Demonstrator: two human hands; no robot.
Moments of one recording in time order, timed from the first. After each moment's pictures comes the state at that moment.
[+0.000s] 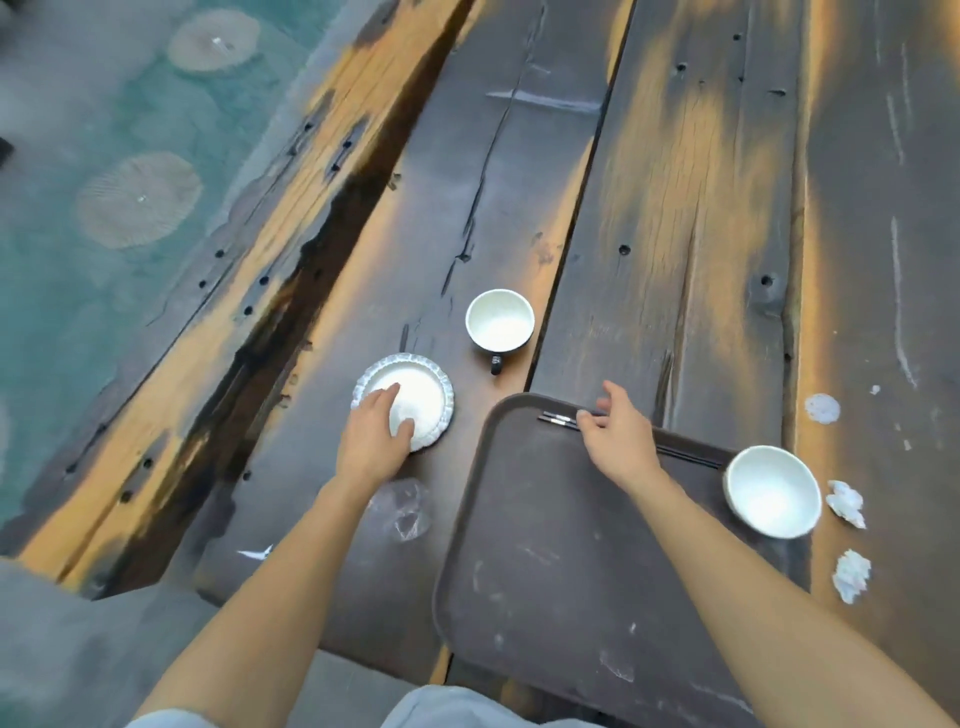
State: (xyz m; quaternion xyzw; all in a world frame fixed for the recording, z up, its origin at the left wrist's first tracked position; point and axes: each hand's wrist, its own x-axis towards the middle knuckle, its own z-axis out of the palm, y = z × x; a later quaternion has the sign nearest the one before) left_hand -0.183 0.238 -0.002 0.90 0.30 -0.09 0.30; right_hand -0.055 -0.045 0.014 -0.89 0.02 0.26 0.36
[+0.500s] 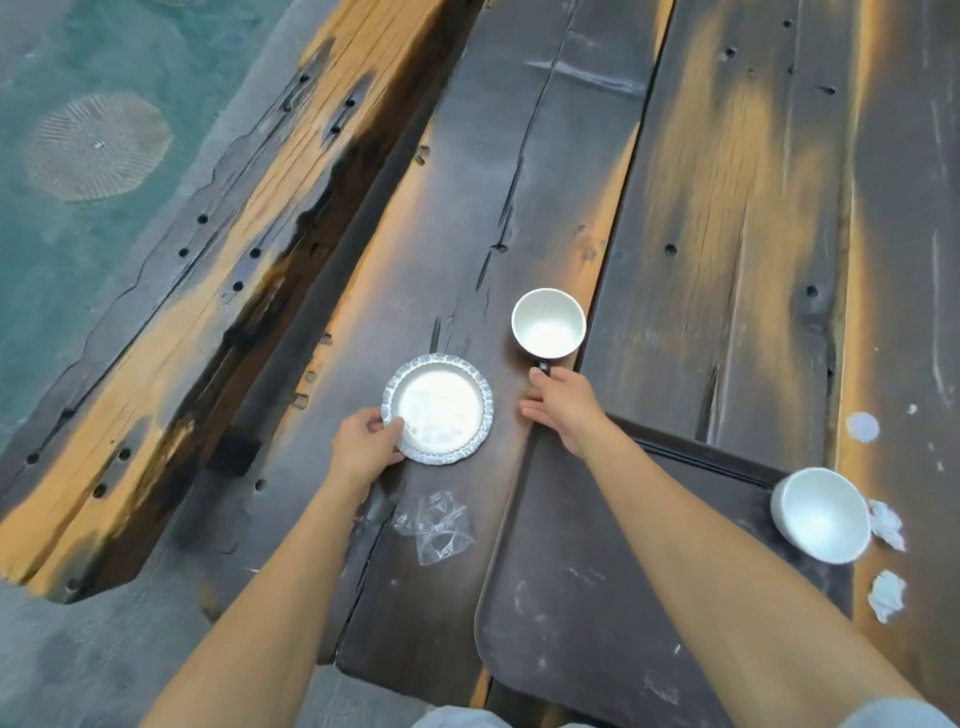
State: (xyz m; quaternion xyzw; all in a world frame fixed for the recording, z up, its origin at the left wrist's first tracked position) left_hand -0.196 0.310 -0.055 0.61 0.51 -0.07 0.60; right_hand -0.040 0.106 -0.008 -0.72 0.21 0.37 0.55
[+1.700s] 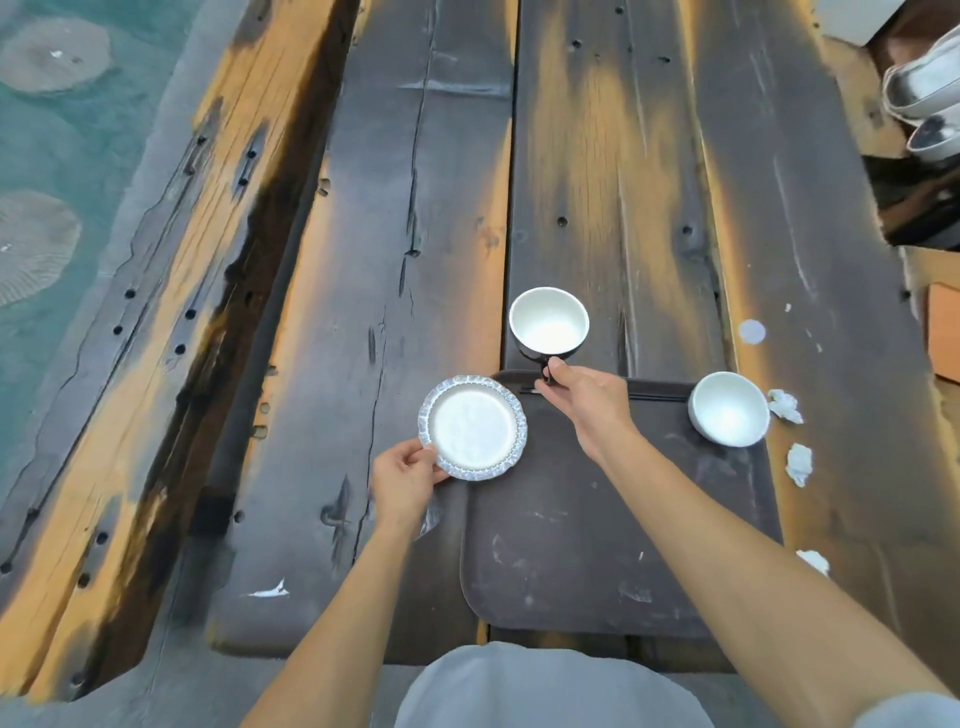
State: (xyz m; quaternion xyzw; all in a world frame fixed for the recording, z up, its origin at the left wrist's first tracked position) left_hand -0.215 0.193 -0.014 0.60 0.43 -0.03 0.67; right_hand -0.089 0.000 0.056 -0.59 0.32 0.18 0.72
